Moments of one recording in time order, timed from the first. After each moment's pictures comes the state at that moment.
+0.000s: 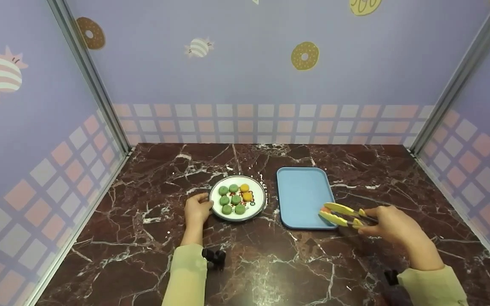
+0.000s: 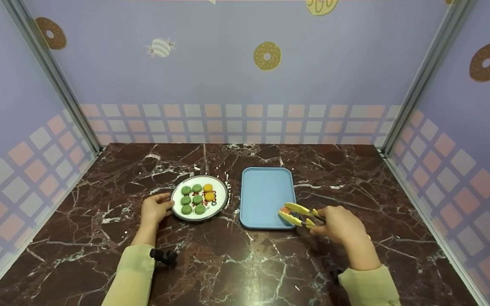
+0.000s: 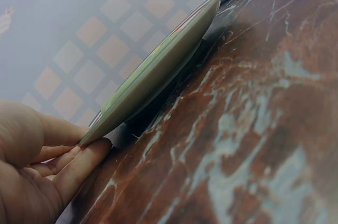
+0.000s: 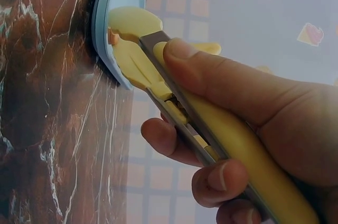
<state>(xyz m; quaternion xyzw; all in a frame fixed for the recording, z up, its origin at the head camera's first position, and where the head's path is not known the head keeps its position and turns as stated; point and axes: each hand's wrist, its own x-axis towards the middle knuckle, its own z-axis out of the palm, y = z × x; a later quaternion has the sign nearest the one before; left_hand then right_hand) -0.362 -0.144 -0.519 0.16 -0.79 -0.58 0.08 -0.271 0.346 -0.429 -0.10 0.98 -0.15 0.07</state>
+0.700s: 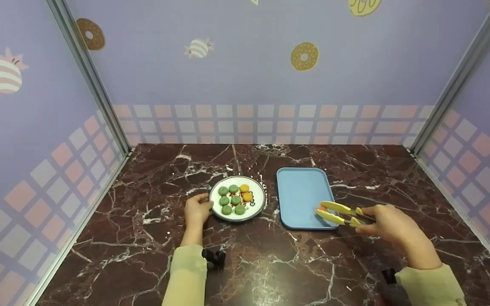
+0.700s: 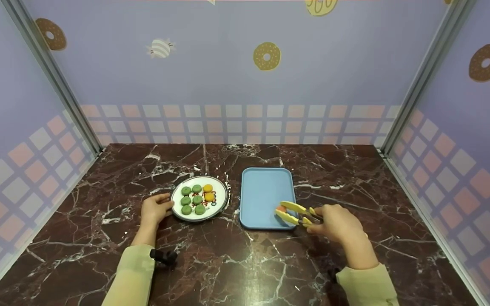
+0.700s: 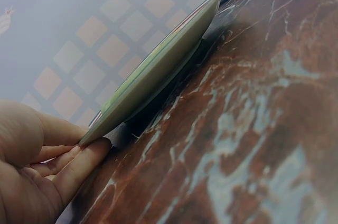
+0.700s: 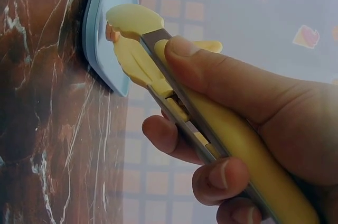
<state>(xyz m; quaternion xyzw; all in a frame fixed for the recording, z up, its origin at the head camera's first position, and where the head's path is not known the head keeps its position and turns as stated) -0.364 -0.144 -0.521 0.16 -0.79 -0.59 0.08 -0.272 0.340 -0.426 -0.11 0.98 -0.15 0.06</state>
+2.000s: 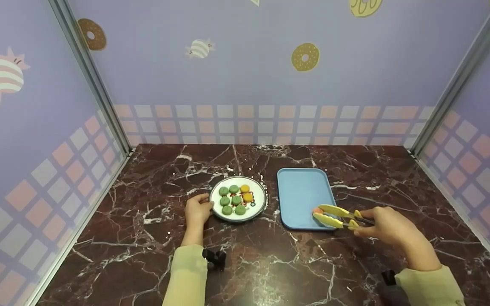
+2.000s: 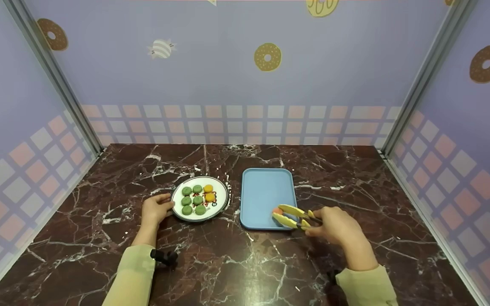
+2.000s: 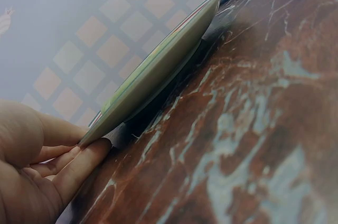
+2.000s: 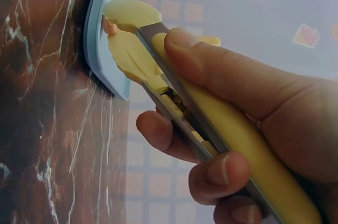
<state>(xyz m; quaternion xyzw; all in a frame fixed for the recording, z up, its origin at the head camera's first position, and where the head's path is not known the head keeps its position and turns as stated) -0.362 -0.144 -0.519 0.16 -0.79 -0.58 0.08 -0.273 0.338 -0.429 -0.12 0.97 -0.19 0.08</state>
